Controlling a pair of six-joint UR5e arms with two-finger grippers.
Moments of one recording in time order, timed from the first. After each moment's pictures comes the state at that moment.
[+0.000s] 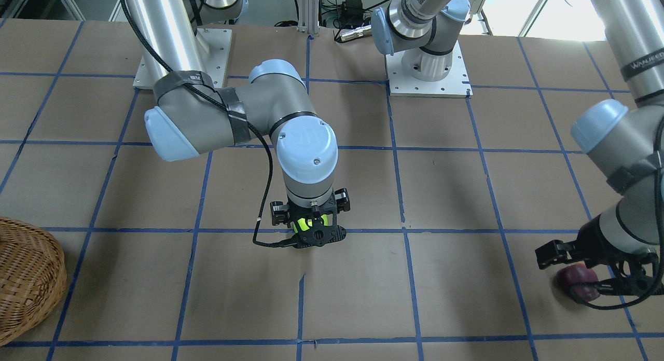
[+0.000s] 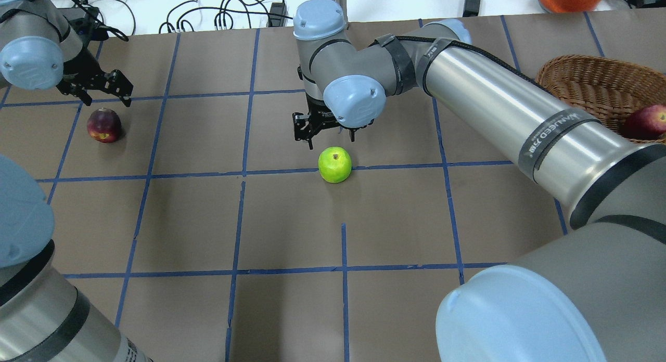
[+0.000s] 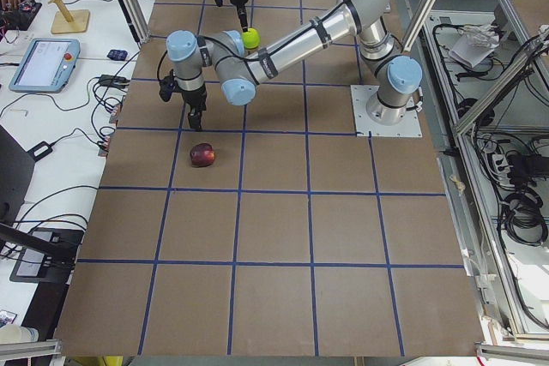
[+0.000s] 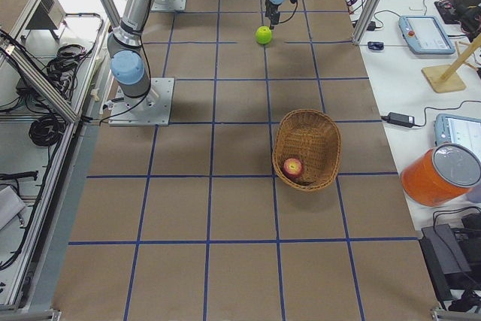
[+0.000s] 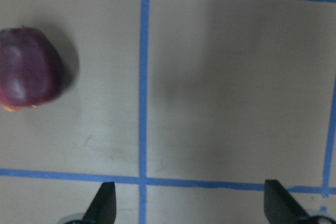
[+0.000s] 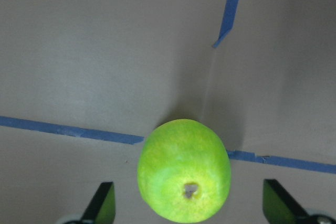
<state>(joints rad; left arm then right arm) -1.16 -2.16 -1.37 -1.16 1.66 0.44 1.97 -0.97 1.37 -1.88 -1.55 0.24</state>
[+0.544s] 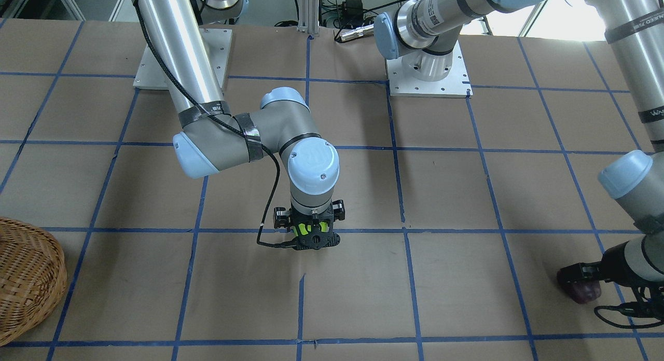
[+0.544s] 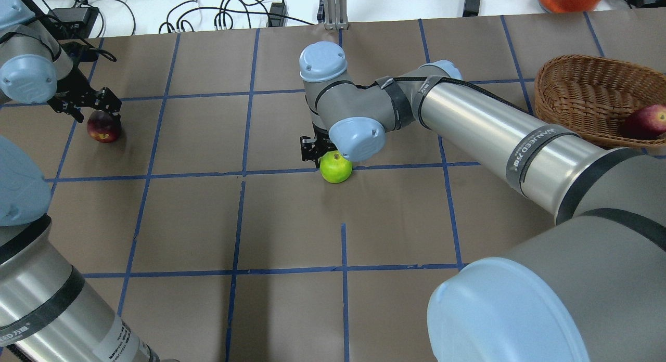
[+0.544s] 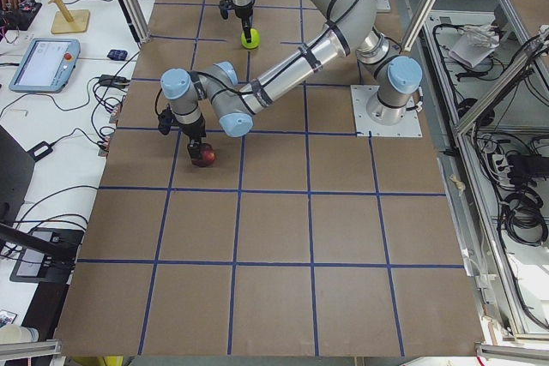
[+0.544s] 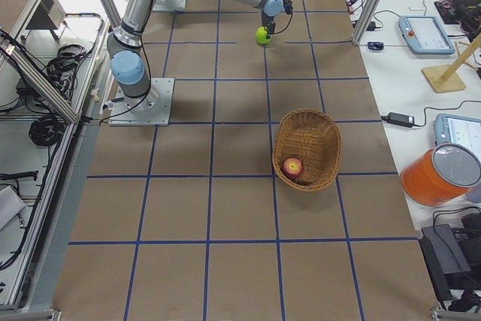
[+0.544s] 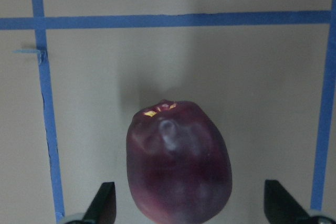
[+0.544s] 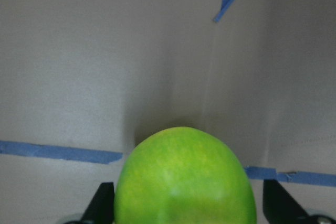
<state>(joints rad) -1.10 -2.26 -1.34 -1.13 1.66 0.46 1.97 -0.96 1.52 -2.07 -1.57 0.27</state>
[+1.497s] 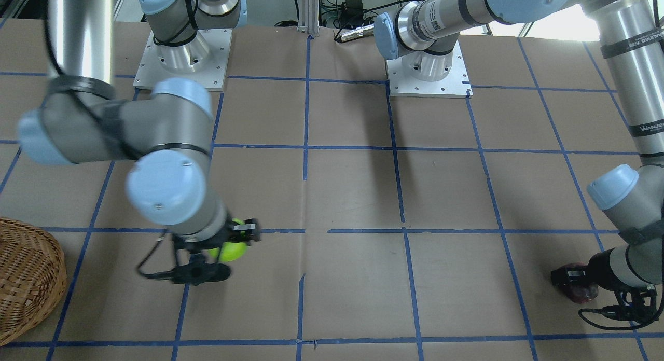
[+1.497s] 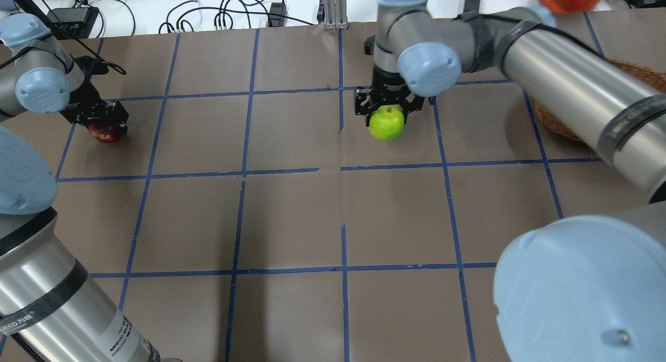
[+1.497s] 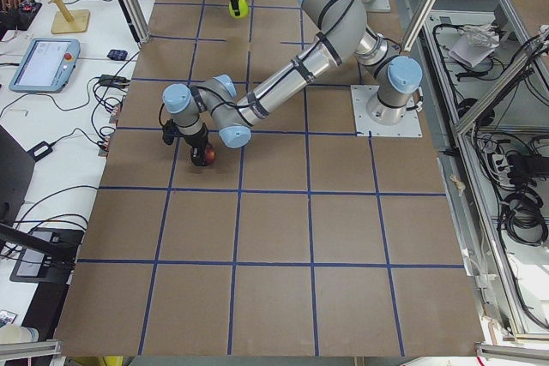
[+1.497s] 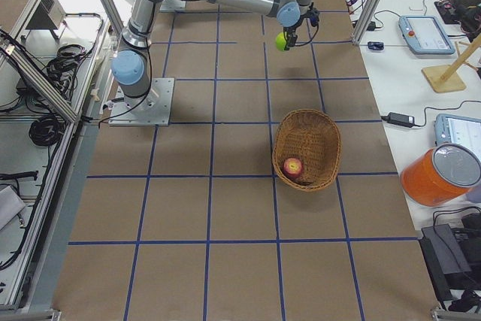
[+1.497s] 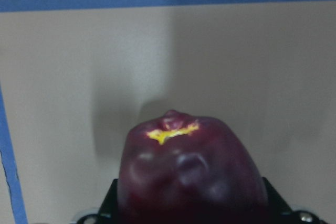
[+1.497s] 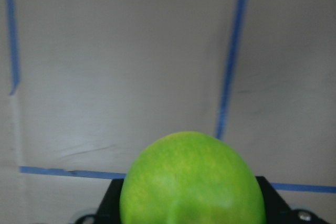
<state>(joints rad) -1.11 -2.28 -1.36 -1.15 1.66 0.47 1.55 -1.07 1.33 -1.73 -1.55 -0.10</state>
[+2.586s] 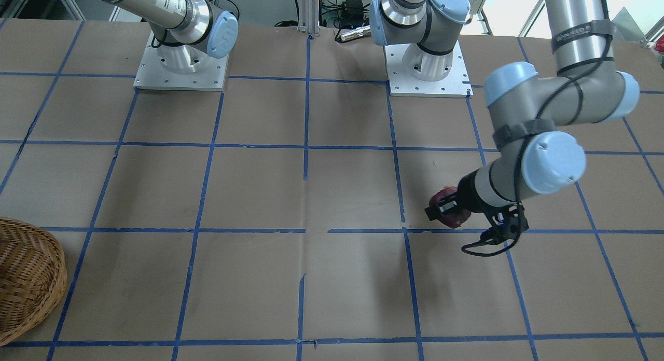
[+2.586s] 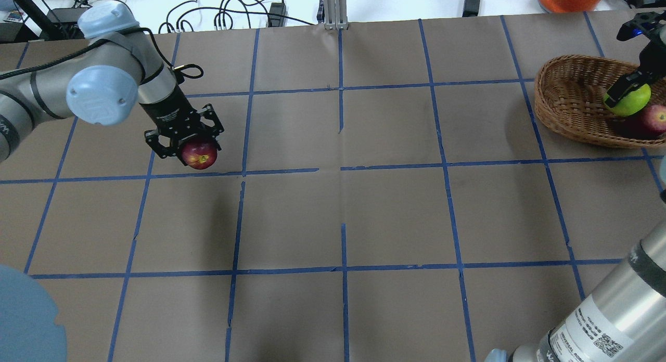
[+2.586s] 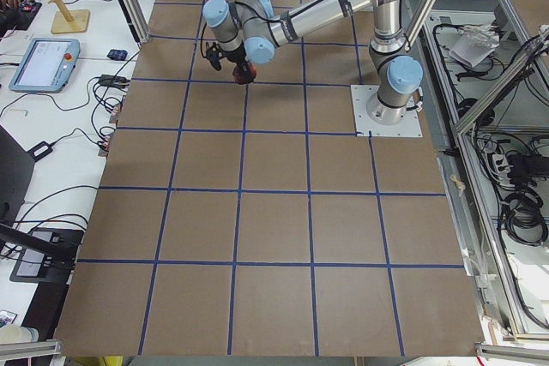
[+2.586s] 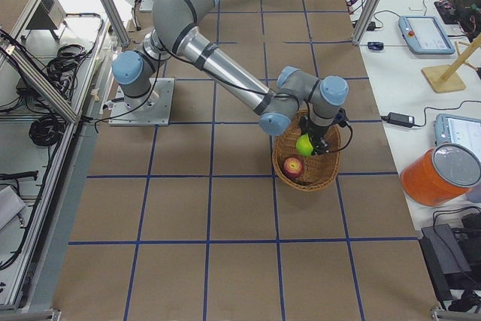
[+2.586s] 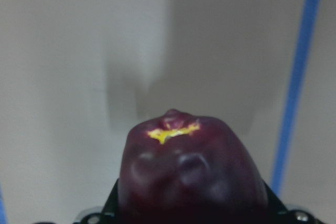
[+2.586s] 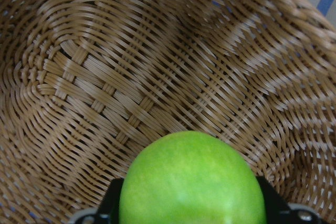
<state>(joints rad) -1.49 -1.90 -1.69 -1.34 1.47 -0.41 0.99 -0.90 1.31 -1.98 -1.61 -0.99</state>
